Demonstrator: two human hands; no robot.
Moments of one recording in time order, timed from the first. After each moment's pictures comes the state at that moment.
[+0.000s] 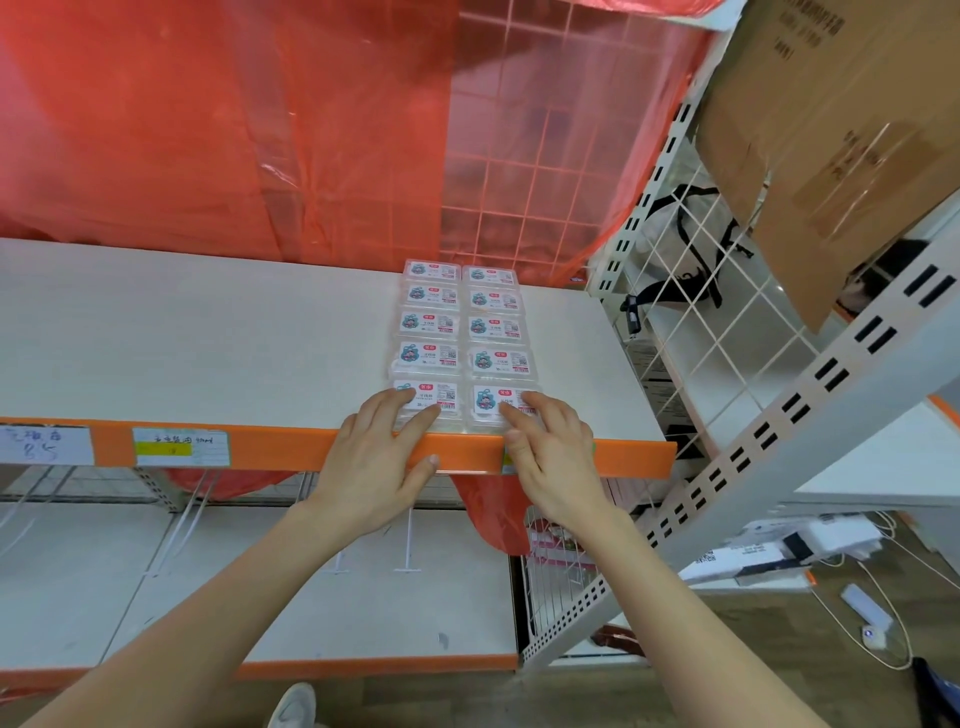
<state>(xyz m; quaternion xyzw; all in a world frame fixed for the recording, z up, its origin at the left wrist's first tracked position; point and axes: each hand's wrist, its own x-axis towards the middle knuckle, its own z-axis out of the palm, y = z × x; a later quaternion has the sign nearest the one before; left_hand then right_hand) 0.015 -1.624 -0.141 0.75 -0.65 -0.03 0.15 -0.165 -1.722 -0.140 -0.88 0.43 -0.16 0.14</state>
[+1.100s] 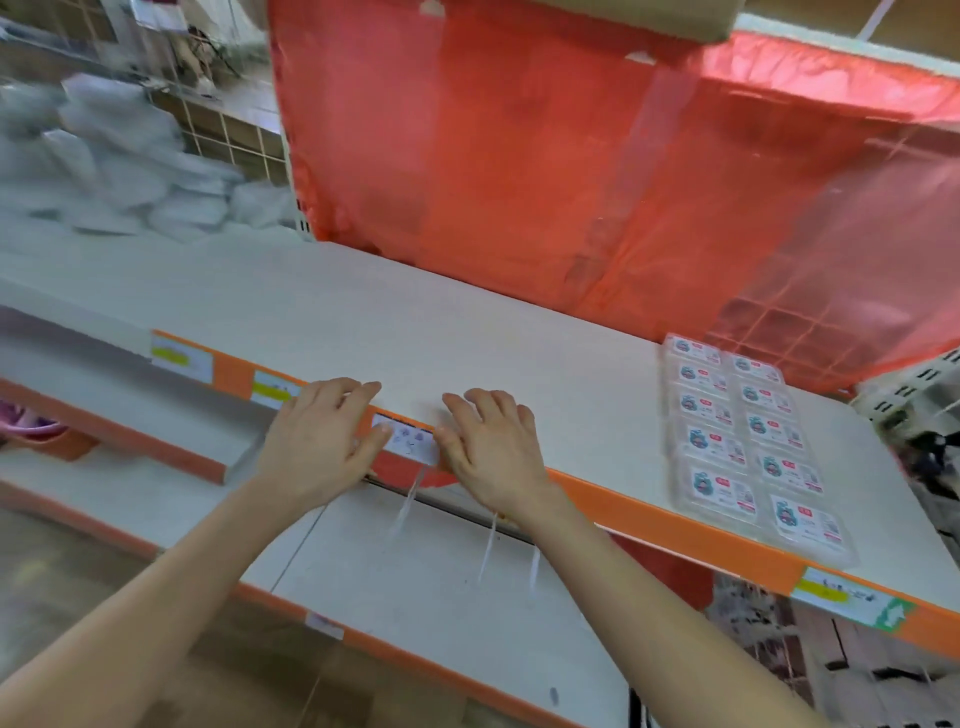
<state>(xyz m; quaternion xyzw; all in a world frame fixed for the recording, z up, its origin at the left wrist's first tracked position) 0.269 -1.440 -0.103 0.88 -0.45 0.02 0.18 0.147 -1.588 -0.117 -0.97 0.20 -0.07 0.06</state>
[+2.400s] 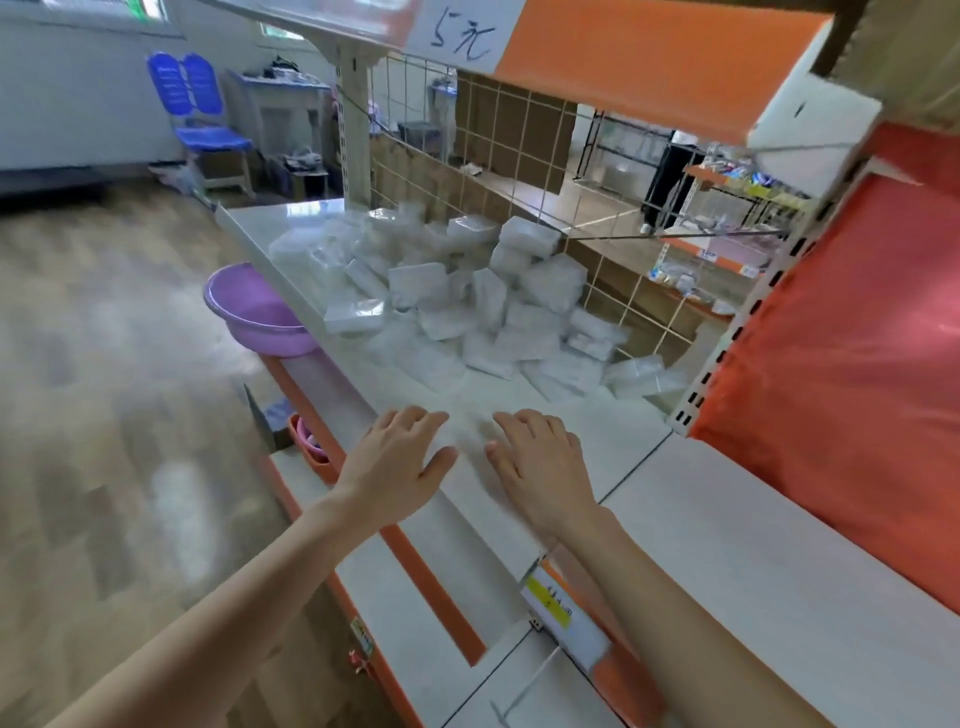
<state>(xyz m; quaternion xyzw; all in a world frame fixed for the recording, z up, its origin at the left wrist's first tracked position) 0.609 -1.285 -0.105 0.95 -0.25 0.04 0.20 0.569 -1.460 -0.103 -0.99 0.00 -0.06 0.09</state>
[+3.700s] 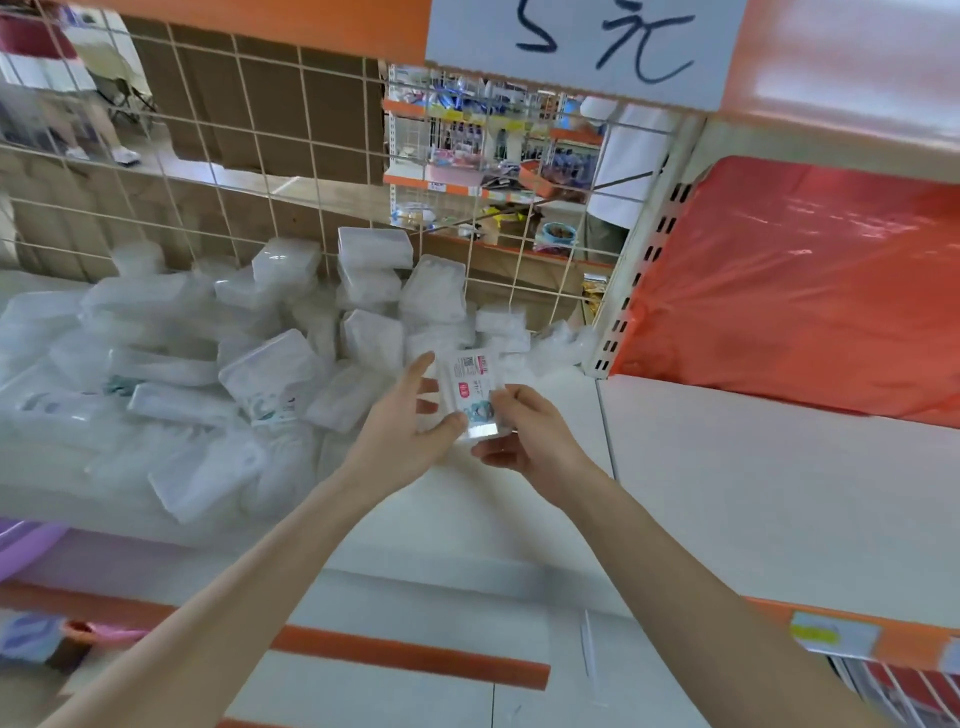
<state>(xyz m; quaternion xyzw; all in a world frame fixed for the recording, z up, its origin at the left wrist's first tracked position) 0.782 -1.340 -0.092 0.72 -0.45 -0.19 0.48 0.658 -1.427 -0.076 -0.57 0.36 -0.21 0.71</state>
